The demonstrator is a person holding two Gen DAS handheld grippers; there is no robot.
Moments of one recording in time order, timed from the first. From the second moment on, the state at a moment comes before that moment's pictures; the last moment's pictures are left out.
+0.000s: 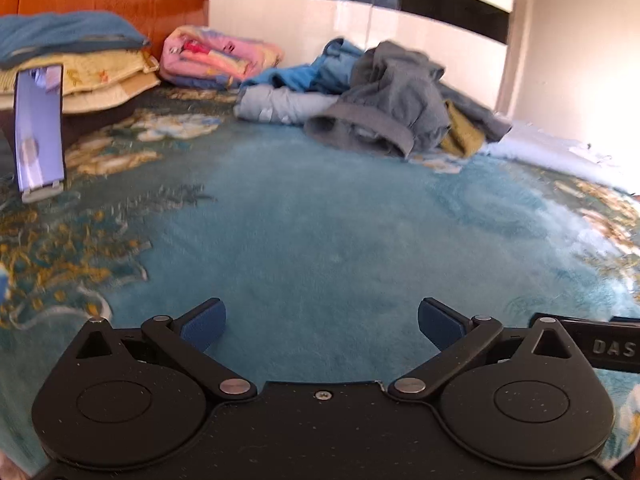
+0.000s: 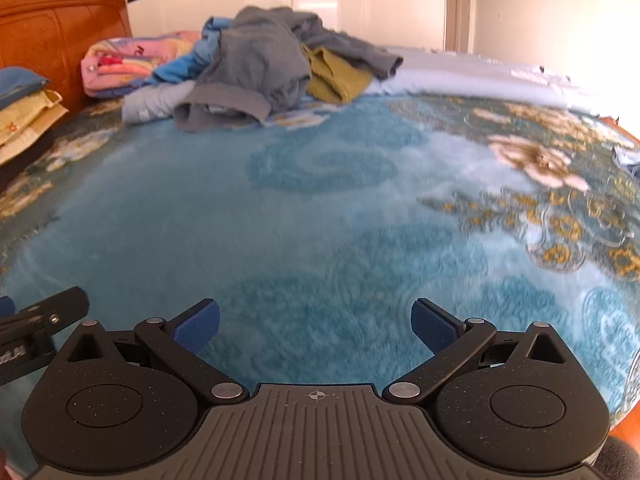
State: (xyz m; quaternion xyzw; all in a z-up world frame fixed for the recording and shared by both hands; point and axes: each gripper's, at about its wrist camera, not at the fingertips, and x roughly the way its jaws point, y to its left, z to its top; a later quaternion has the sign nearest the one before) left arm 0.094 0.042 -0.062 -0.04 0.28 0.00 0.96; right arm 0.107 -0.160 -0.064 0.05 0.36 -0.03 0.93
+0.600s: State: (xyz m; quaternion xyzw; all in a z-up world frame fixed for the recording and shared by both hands) left arm 0.092 0.022 -0.076 0.02 0.26 0.05 0.96; right arm 0.096 -0.177 -0.063 0.09 0.35 0.00 0.93
